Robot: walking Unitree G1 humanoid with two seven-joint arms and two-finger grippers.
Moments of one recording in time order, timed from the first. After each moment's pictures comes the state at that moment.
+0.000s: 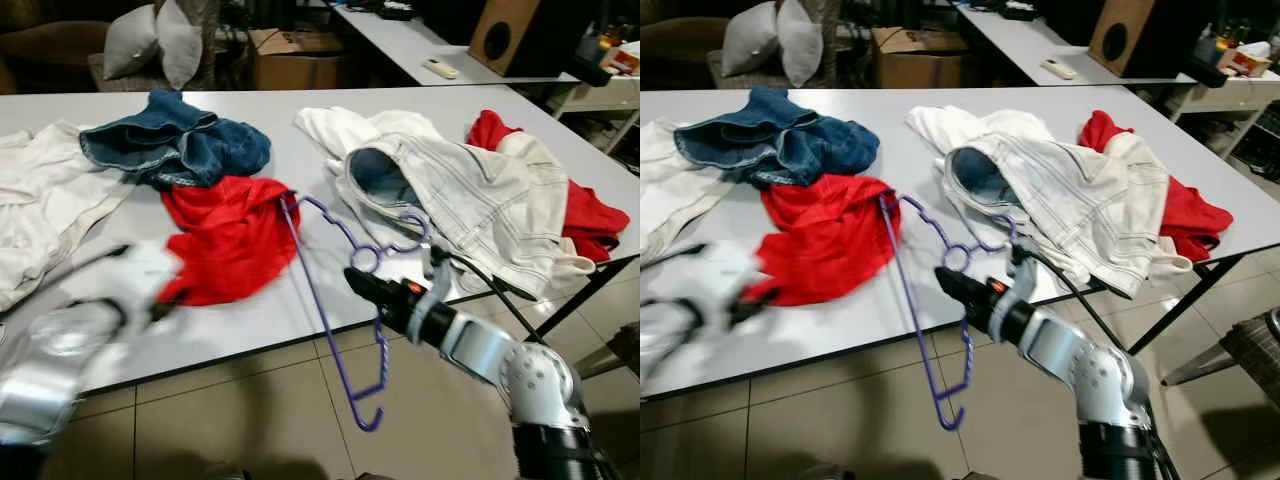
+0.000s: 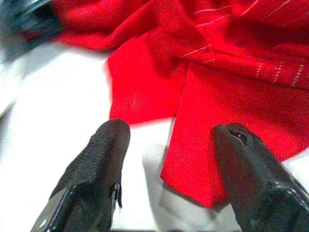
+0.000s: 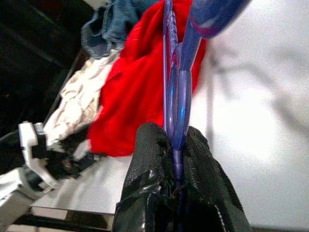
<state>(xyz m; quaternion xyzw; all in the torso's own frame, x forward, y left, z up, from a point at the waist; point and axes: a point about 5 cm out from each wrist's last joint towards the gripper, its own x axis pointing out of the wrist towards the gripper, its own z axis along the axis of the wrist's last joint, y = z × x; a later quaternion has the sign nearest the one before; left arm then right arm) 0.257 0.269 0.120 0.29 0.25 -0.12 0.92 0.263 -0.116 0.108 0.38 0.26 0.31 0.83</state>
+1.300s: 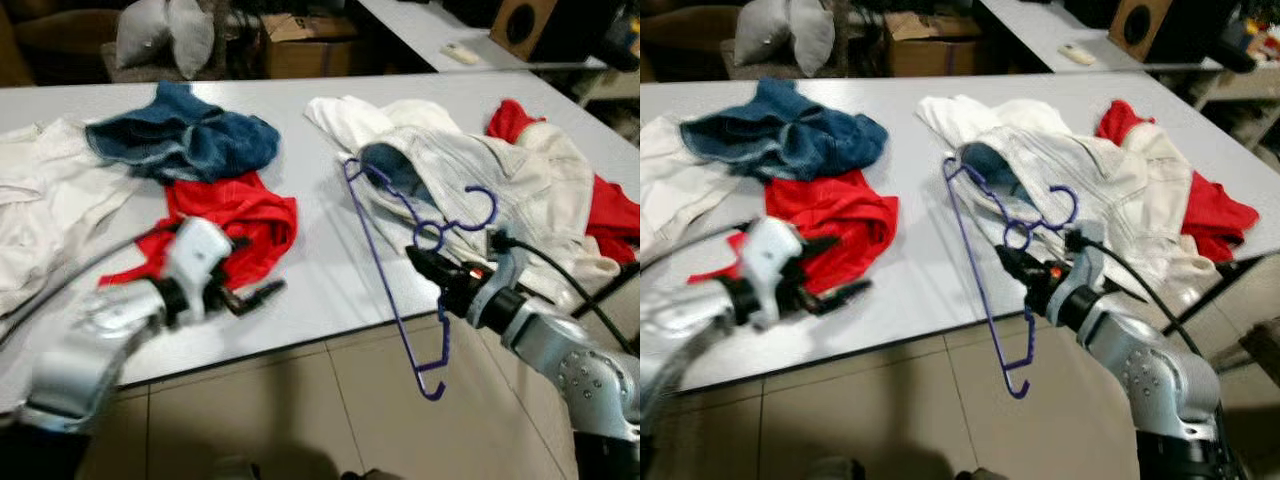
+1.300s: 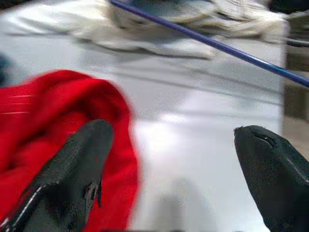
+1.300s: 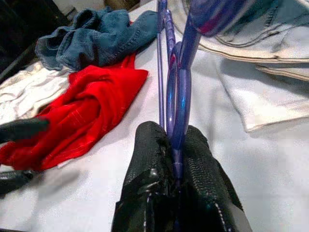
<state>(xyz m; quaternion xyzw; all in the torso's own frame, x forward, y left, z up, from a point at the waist) 0.268 0.173 0.145 0.14 0.12 -0.40 0.90 0.266 -0.172 0.137 0.23 0.17 0.26 0.92</state>
